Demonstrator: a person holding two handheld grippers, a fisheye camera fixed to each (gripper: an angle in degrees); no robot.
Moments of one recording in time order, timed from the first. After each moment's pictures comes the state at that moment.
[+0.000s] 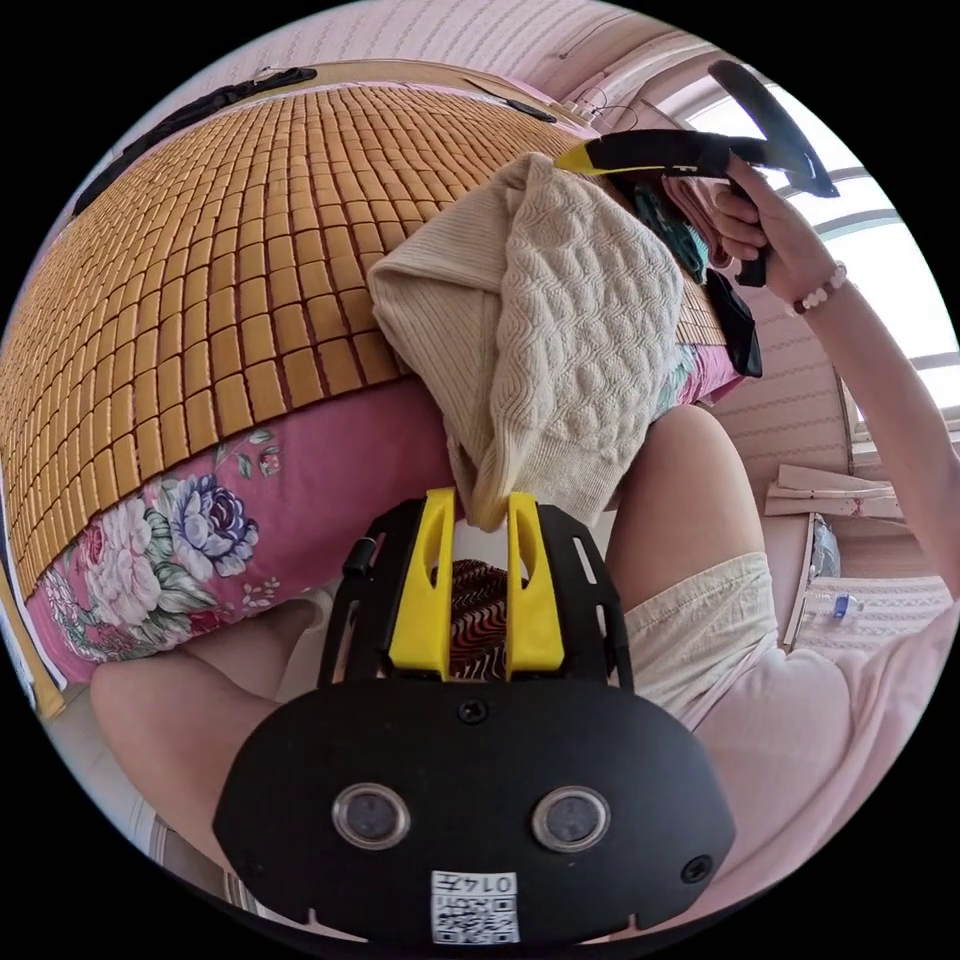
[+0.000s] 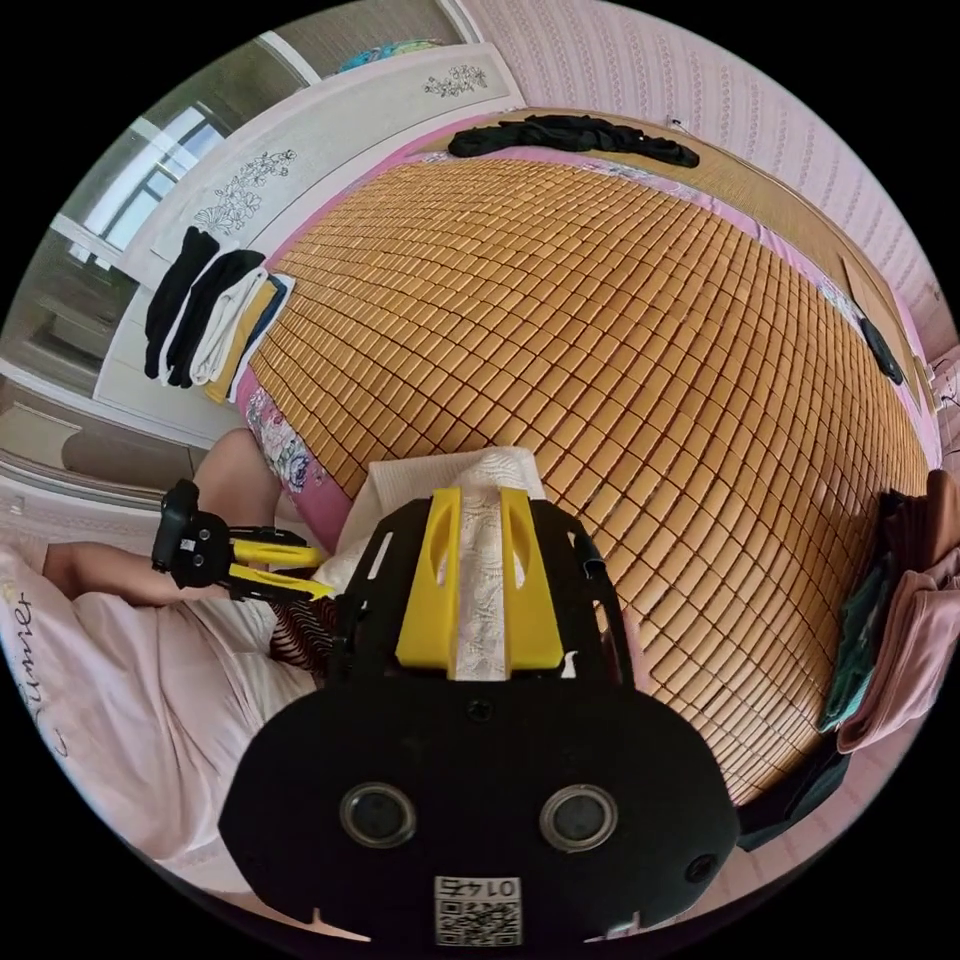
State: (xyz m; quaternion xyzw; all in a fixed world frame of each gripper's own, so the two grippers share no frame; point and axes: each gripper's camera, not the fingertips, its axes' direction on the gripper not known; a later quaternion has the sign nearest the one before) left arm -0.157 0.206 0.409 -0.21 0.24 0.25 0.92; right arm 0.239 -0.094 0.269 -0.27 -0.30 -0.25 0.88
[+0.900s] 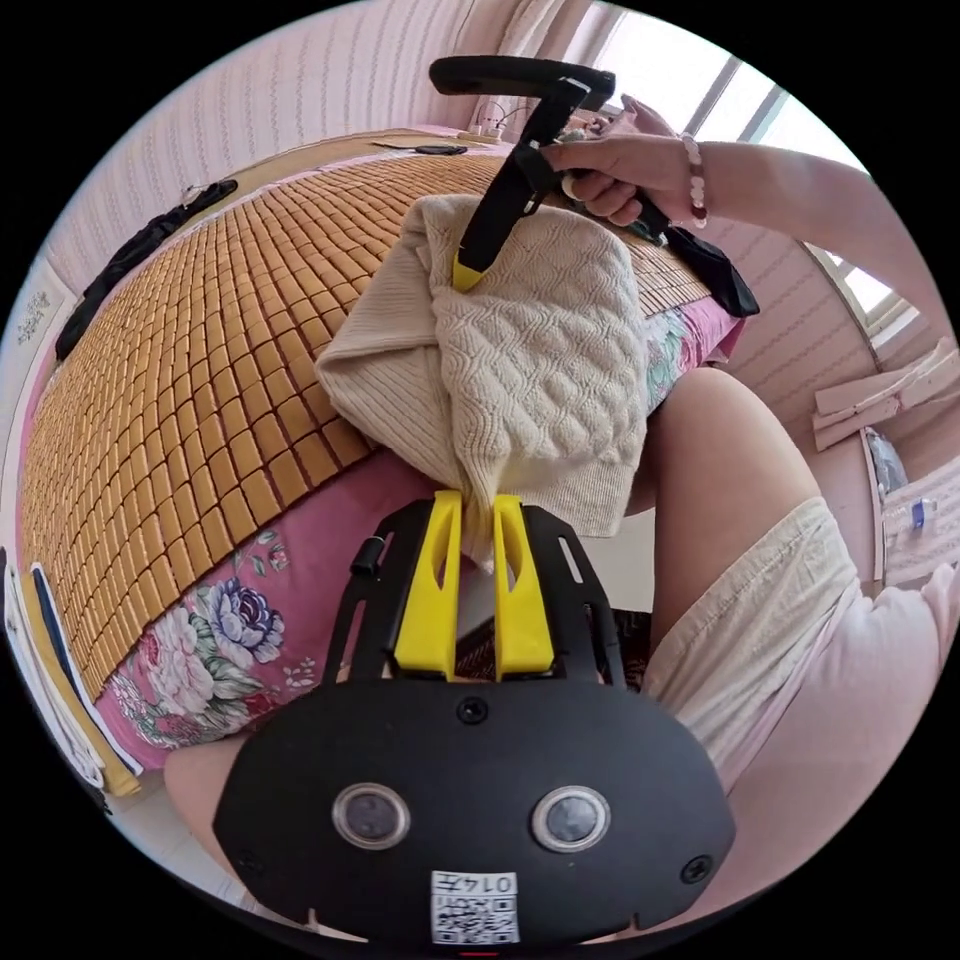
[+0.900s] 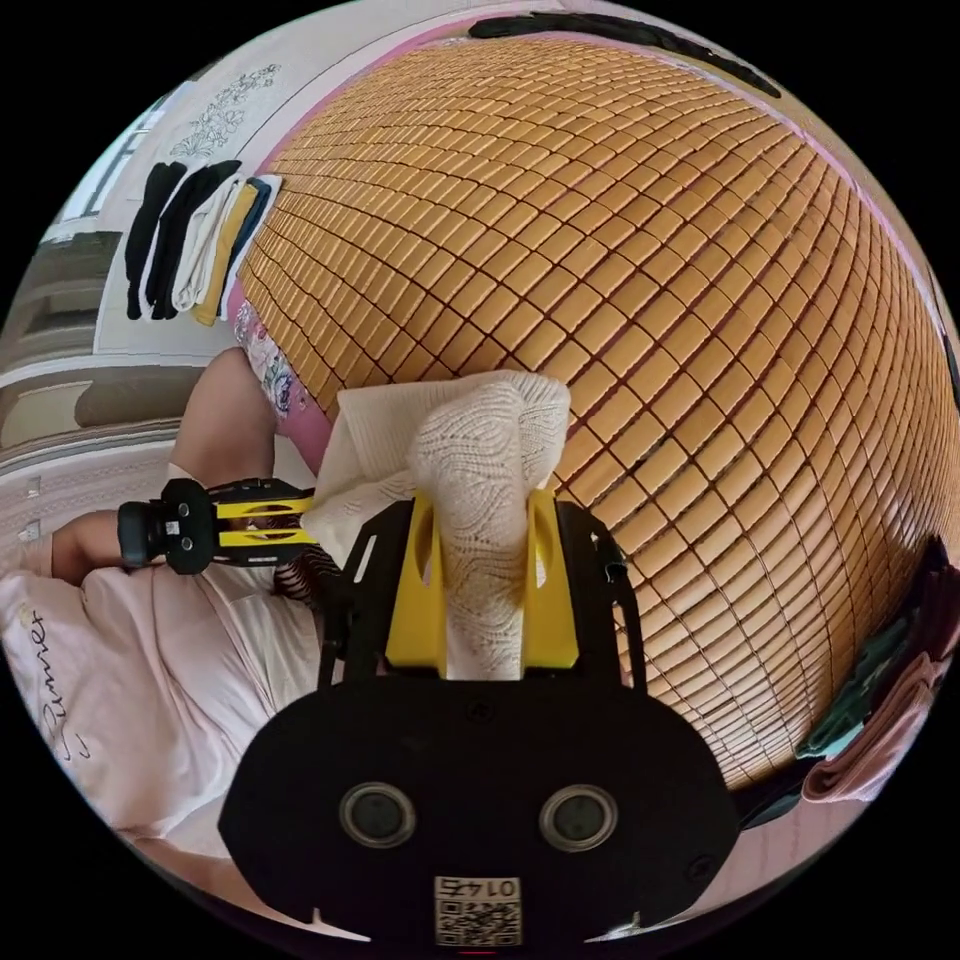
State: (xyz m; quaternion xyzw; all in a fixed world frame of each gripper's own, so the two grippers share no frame) left arm -0.154 0.270 0.318 -0.10 0.19 0.37 0.90; right arm 0.095 -0.089 0.325 -0.38 -0.30 -0.31 0.82
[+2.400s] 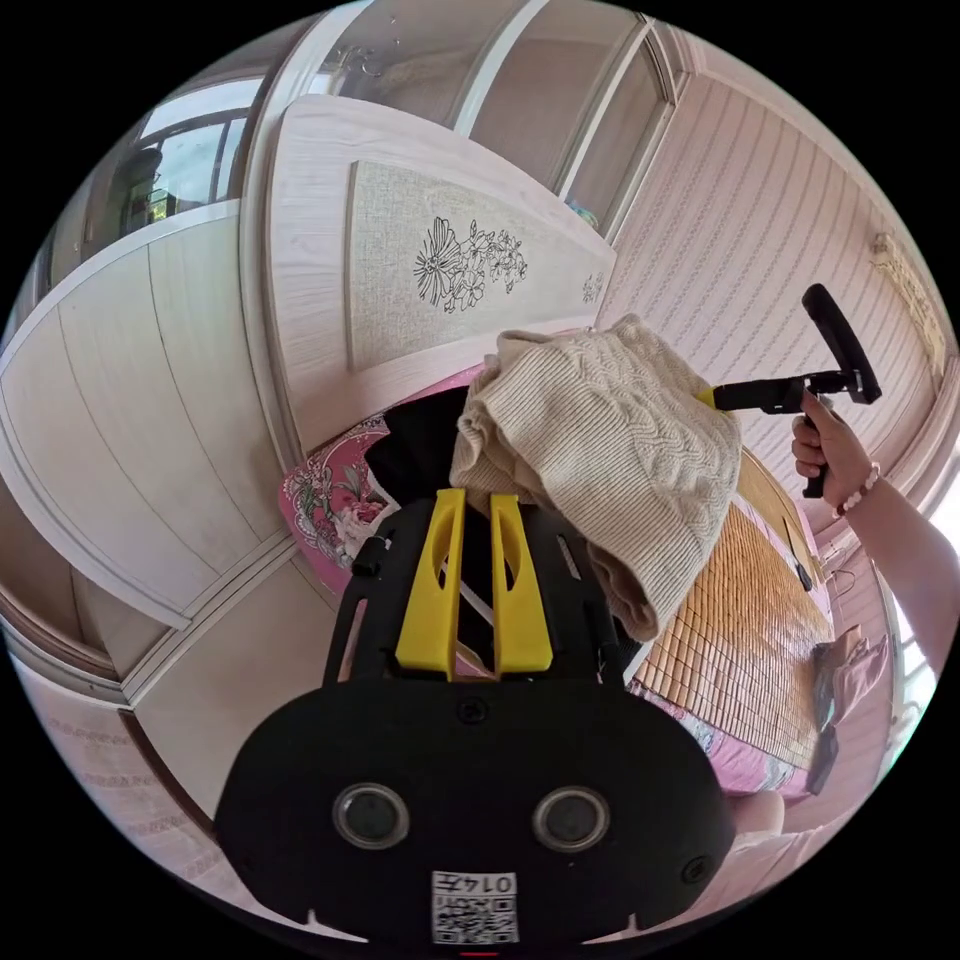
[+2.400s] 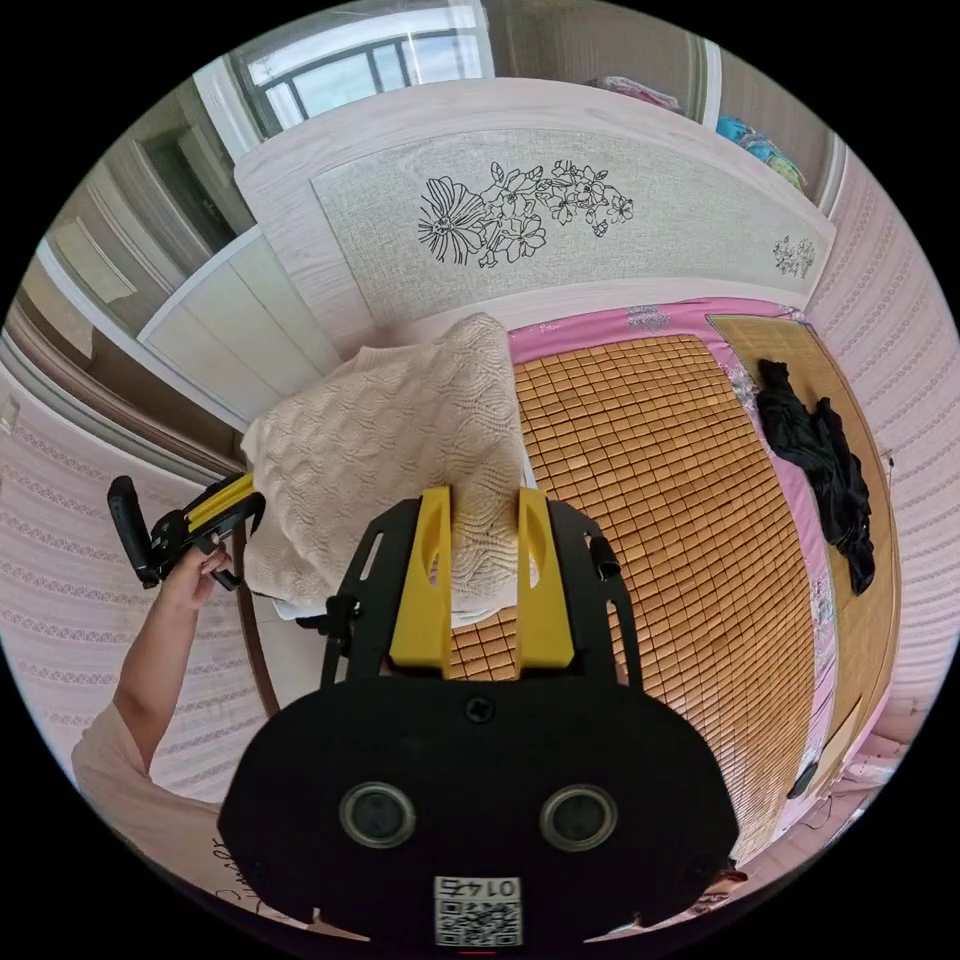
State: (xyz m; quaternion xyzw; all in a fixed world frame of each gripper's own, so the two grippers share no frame) left arm -0.836 0.214 0.039 0.19 -0.02 -0.20 0.96; right arm -0.530 -0.117 0.097 -0.14 -0.38 -0.48 0.78
